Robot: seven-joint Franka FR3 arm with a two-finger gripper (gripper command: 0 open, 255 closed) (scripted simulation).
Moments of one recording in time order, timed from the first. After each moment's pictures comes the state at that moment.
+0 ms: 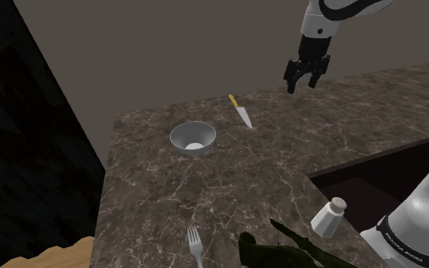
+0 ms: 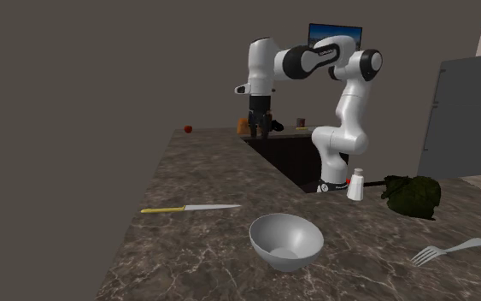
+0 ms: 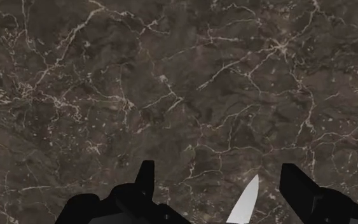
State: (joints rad) arm 0.01 -0.45 -0.09 -2.29 -0.05 1.85 0.15
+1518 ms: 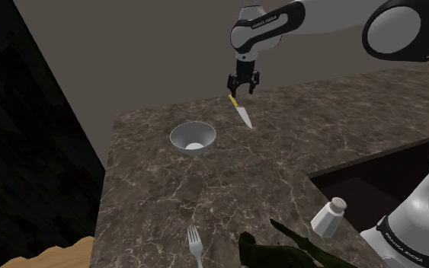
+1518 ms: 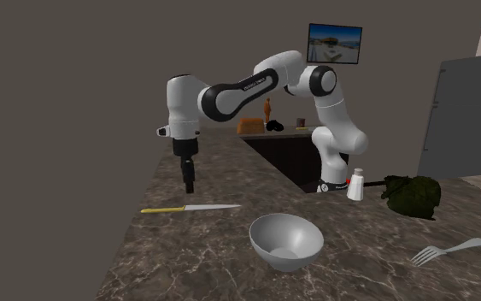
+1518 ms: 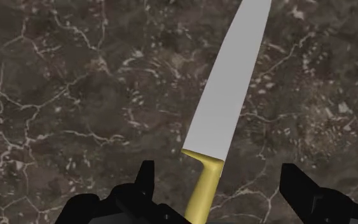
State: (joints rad) arm 0.00 0.47 -0.10 -1.50 0.08 1.97 0.10
